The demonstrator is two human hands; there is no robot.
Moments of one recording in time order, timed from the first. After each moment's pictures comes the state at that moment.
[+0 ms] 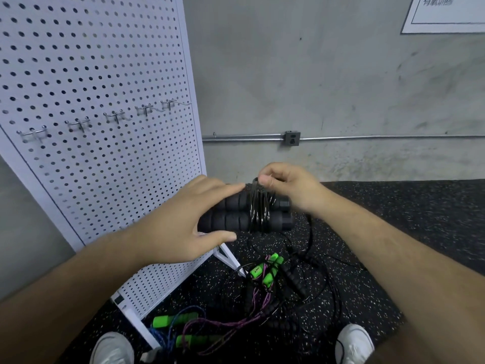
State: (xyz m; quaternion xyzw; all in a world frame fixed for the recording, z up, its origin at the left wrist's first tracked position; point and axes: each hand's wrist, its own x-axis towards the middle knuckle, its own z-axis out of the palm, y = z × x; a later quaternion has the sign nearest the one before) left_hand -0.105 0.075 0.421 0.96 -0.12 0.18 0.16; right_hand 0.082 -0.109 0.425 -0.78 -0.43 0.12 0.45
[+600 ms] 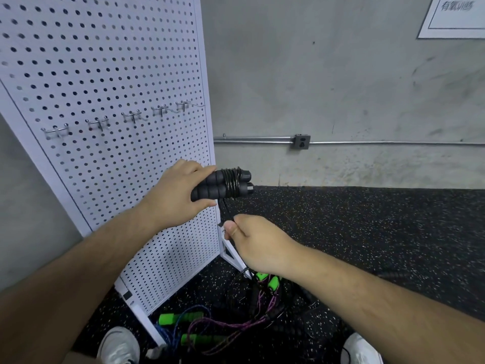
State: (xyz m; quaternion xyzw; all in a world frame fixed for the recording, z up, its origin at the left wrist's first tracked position) left_hand -0.073 0.141 0.405 0.97 0.05 0.23 0.06; right_hand -0.009 -0.075 0.387 -0.81 -0.47 0.14 0.32
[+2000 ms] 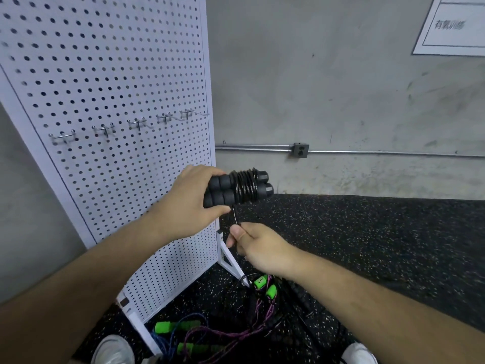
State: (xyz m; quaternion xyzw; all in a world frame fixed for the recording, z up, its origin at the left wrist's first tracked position) left_hand -0.080 0.112 0.423 0.95 0.05 0.22 0.22; right_hand 0.002 -0.070 0.378 -0.77 -0.41 0.26 0.41
